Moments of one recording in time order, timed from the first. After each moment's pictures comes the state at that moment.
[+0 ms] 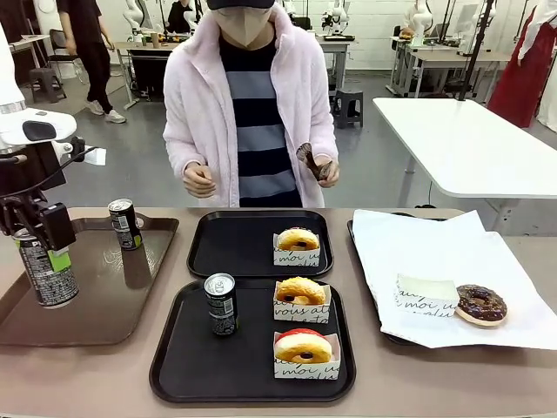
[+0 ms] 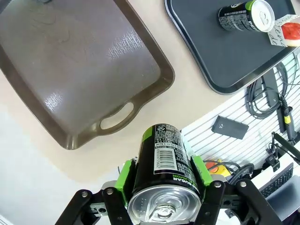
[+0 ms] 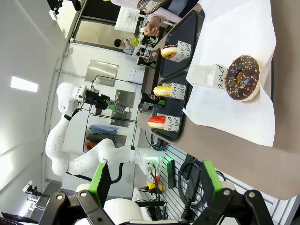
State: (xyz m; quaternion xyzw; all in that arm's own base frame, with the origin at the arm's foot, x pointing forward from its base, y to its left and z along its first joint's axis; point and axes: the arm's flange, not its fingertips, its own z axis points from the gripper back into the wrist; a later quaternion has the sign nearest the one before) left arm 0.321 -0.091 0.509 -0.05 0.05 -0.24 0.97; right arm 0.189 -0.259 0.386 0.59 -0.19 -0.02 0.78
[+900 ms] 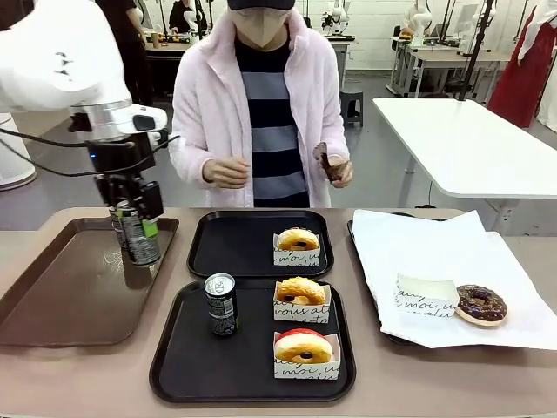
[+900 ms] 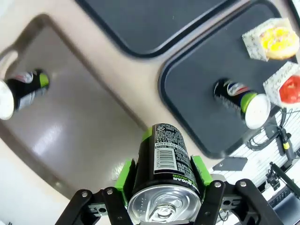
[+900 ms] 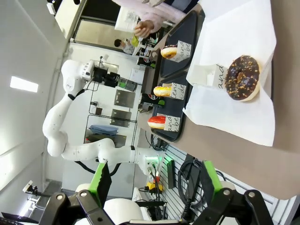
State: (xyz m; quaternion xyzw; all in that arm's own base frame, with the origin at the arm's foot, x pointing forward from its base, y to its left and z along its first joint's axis) left arm 0.447 -0.188 0.484 -0.06 0.03 -0.29 0.95; right arm 0.189 -0.259 0.386 0.59 -0.19 -0.02 0.78
